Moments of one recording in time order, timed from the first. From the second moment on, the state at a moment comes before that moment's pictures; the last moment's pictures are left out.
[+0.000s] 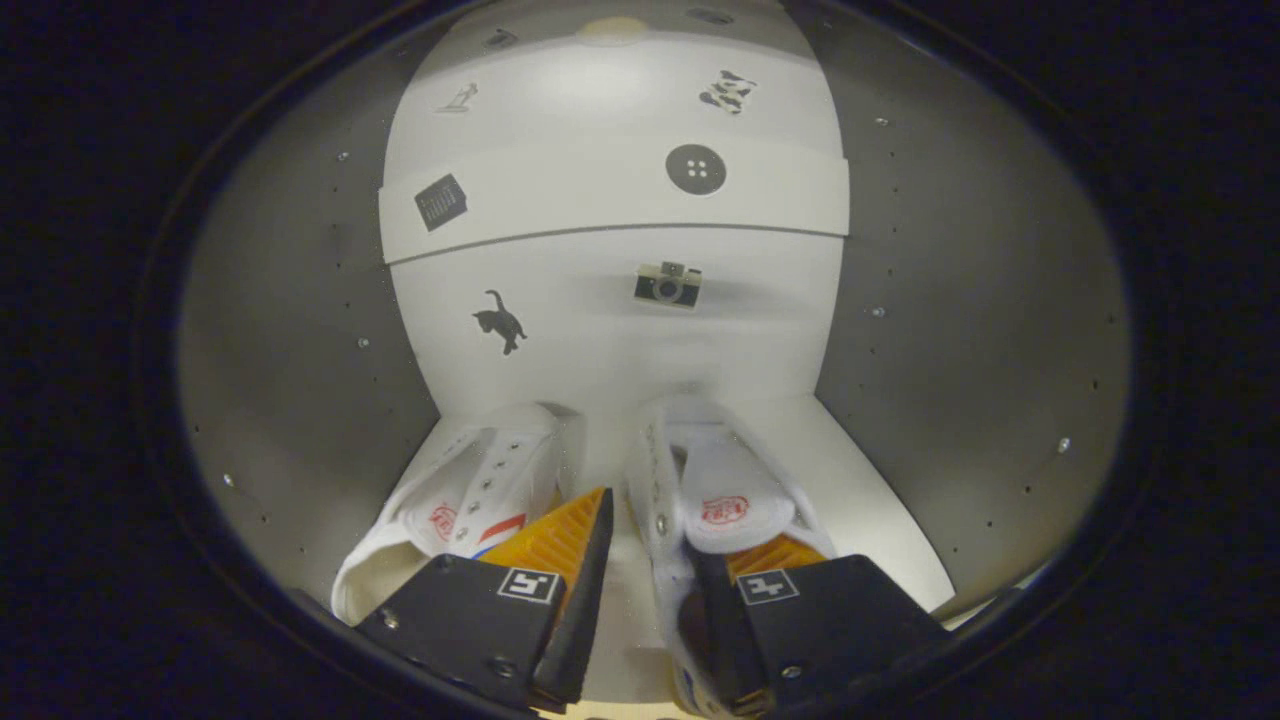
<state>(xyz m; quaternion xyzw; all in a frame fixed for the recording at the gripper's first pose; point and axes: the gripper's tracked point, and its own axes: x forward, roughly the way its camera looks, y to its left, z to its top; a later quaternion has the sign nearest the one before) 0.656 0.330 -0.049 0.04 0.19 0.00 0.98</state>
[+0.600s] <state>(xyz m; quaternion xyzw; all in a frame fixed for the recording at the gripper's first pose) 0.563 0.337 -0.003 0.00 0.12 0.00 0.99</state>
